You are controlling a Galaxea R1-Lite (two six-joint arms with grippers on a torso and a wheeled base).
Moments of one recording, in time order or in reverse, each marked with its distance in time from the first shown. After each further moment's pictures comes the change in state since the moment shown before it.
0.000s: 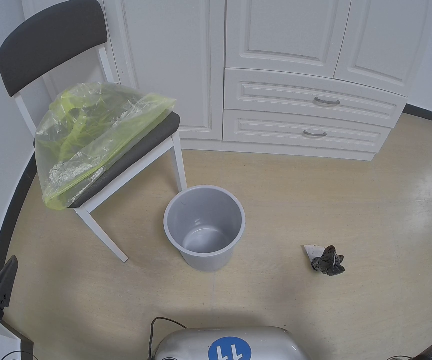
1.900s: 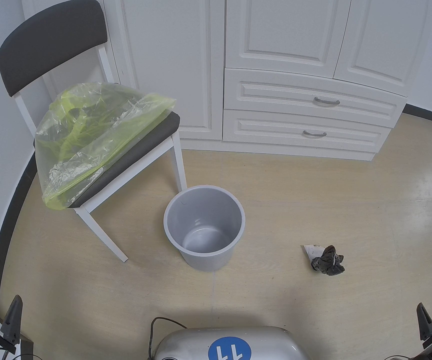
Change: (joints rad) left arm -0.007 -0.290 0.135 0.099 -0.001 -0.011; right arm 0.004 -0.227 0.130 0.425 -0.027 0.063
